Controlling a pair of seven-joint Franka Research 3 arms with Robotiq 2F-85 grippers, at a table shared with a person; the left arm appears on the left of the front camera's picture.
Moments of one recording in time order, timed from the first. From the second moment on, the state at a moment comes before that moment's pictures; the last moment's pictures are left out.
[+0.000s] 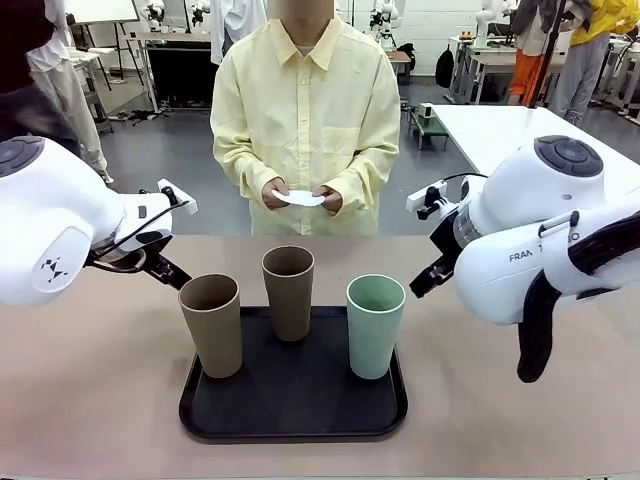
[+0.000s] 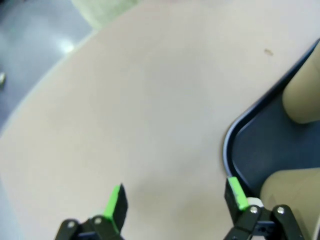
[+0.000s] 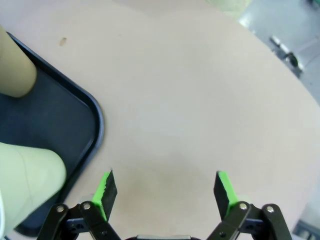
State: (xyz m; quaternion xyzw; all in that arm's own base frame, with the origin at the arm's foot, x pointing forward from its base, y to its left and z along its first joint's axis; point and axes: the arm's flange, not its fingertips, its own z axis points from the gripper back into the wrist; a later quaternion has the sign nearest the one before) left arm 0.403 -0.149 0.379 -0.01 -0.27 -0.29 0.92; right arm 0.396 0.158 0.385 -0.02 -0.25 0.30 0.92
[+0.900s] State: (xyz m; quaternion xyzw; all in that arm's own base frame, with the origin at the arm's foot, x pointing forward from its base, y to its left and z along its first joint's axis) left arm 0.292 -0.125 0.494 -0.08 -0.12 -0.28 0.95; right arm 0.260 0.179 0.508 -0.05 -0.16 0.29 0.94
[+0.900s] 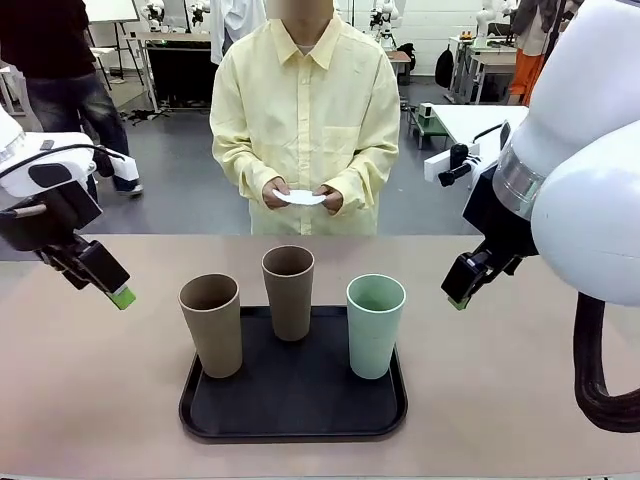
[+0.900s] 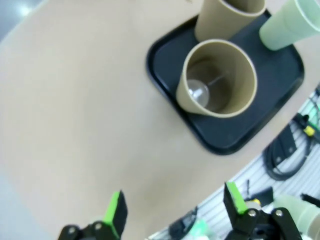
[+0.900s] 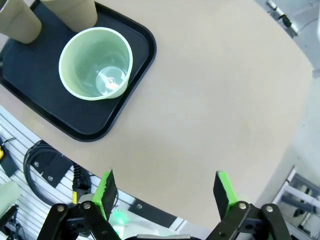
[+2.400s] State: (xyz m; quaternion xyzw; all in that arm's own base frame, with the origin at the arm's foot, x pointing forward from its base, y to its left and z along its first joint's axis) left arm 0.311 0.102 0.444 -0.61 -0.08 -0.03 0.78; right arm 0.271 -0.127 0.460 0.52 -0.14 -0.01 0.84
